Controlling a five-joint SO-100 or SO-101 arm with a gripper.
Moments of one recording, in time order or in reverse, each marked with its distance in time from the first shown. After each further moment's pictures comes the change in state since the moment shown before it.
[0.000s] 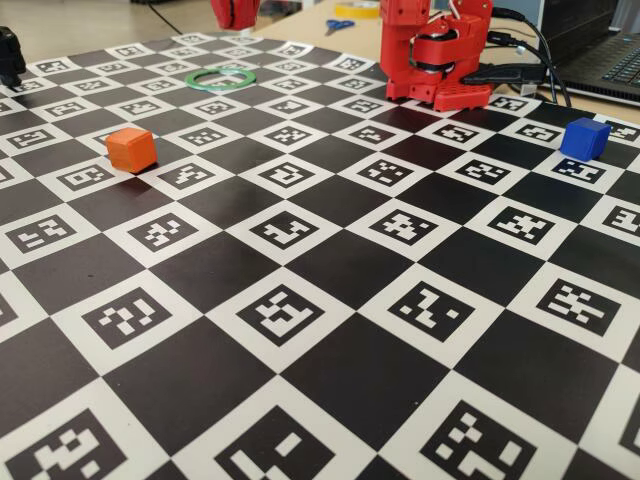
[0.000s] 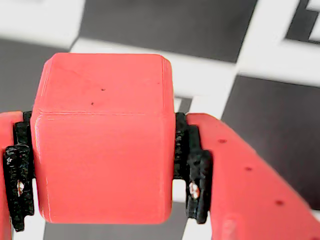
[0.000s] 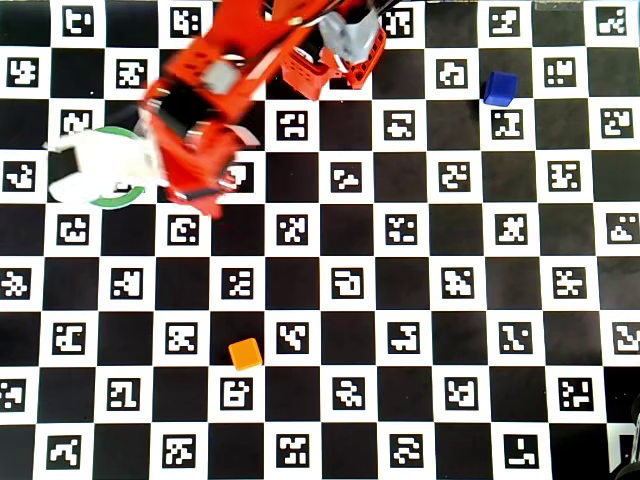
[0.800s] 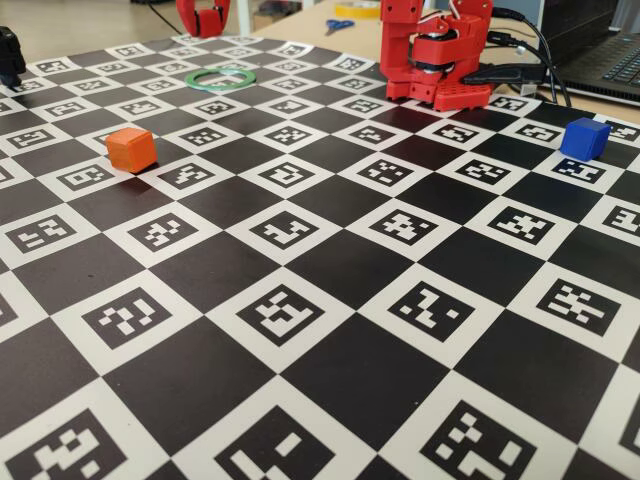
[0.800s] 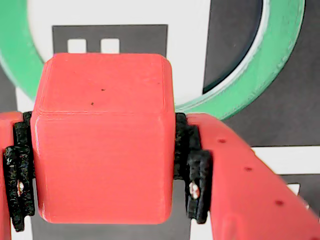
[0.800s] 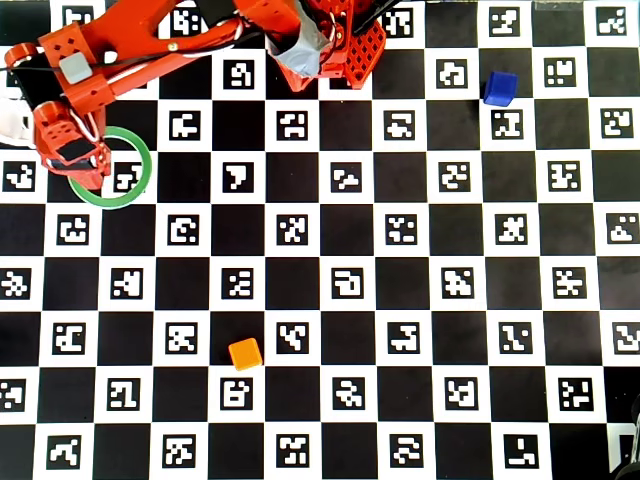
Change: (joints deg) arm 12.6 -25.9 -25.8 0.9 -3.8
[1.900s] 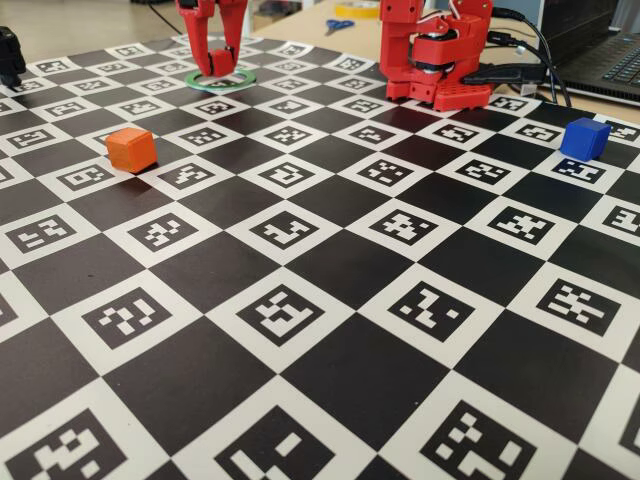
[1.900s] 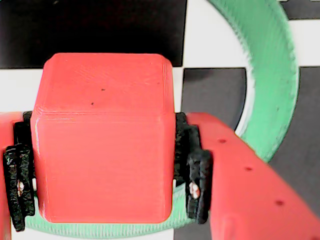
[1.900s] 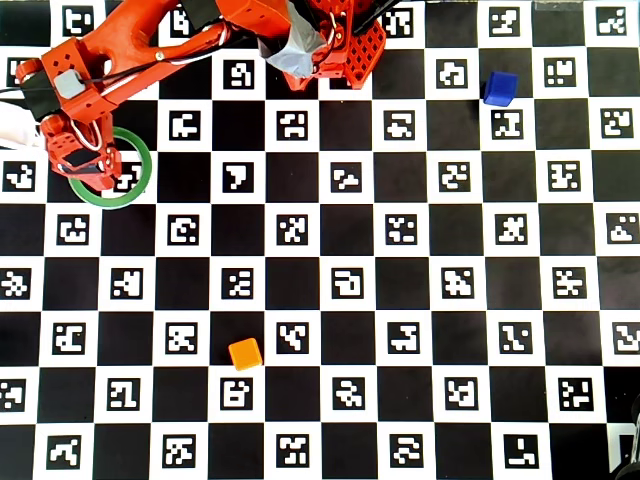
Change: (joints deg) arm 1.9 -1.3 14.6 -15.7 -2.1
